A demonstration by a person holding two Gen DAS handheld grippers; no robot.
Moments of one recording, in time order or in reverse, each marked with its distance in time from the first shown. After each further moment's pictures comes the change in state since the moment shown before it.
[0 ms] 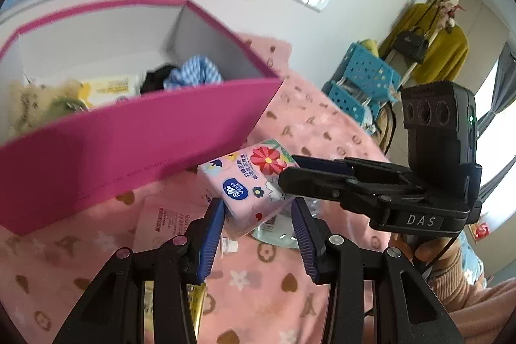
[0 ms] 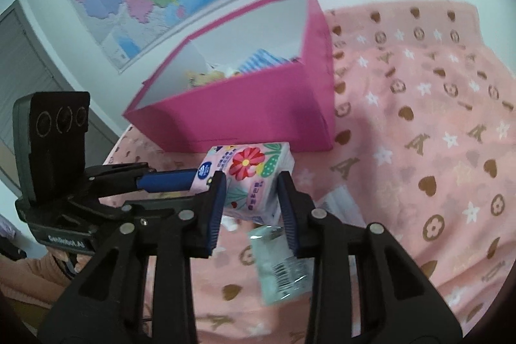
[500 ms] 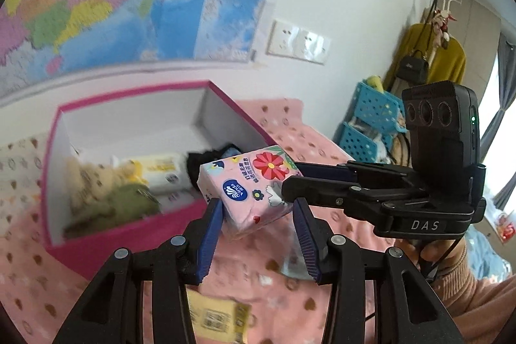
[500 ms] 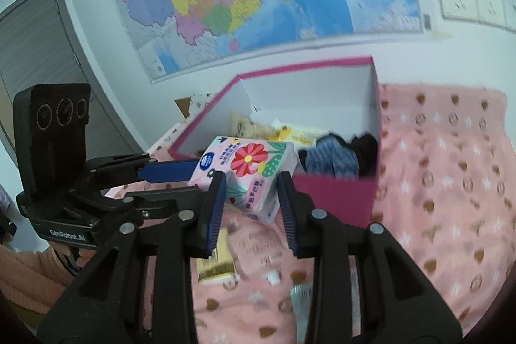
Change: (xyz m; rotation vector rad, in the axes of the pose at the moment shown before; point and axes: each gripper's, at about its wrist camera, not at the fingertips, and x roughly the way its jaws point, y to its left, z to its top) left arm -0.075 0.002 0.037 0.080 -0.186 0.123; right arm -0.004 0.056 0.067 -0.172 -0.091 0.047
